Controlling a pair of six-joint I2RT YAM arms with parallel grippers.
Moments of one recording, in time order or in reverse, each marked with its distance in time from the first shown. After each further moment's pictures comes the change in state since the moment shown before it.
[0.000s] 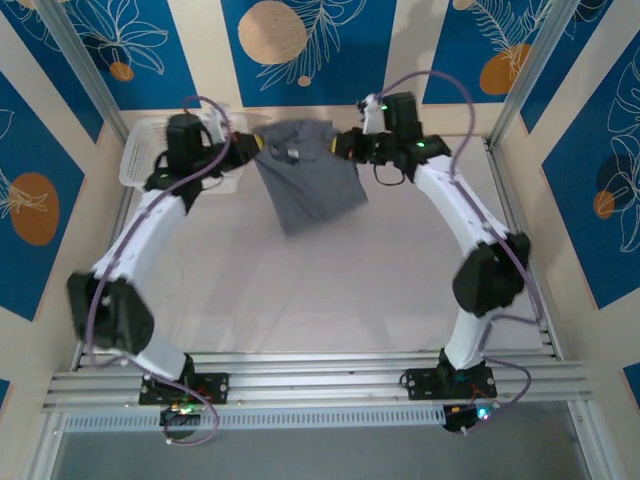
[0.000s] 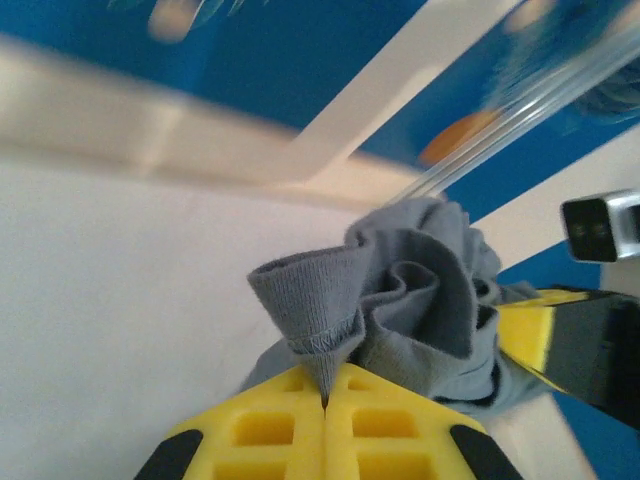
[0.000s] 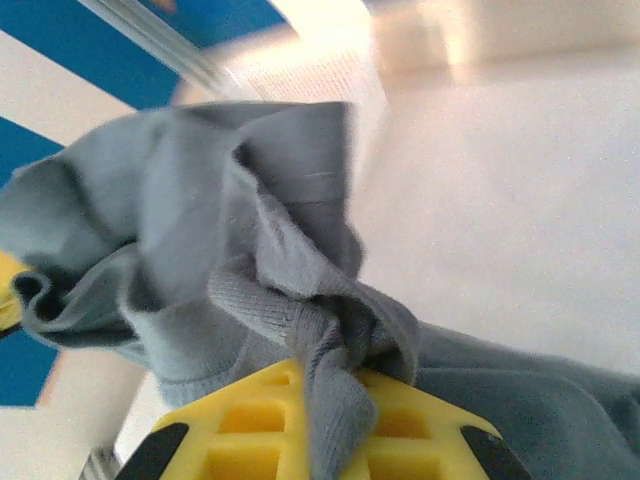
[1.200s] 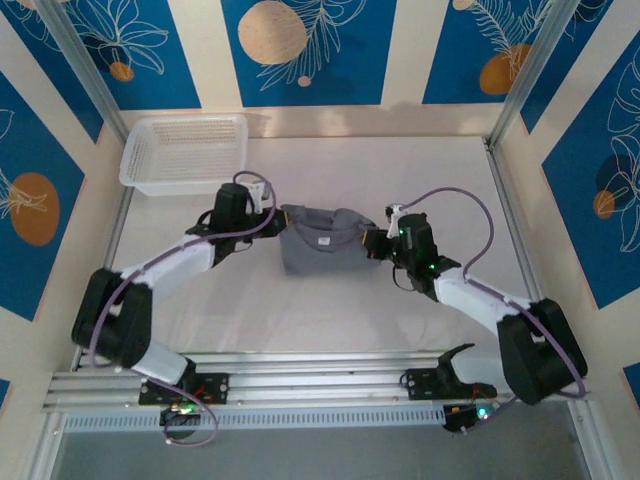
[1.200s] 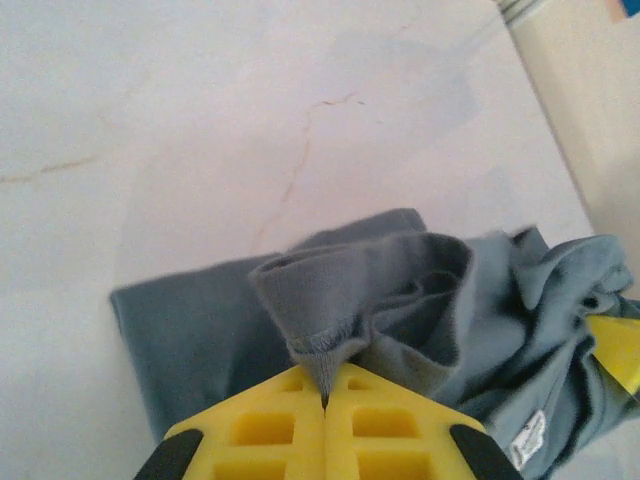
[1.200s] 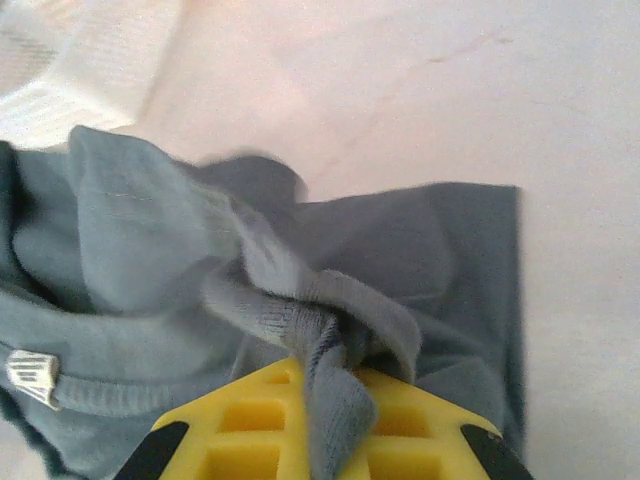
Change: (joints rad) left arm -0.207 0.077 -0.491 0.195 -0.186 0.076; right arm 0.038 -0.411 -1.174 0.665 0.353 0.045
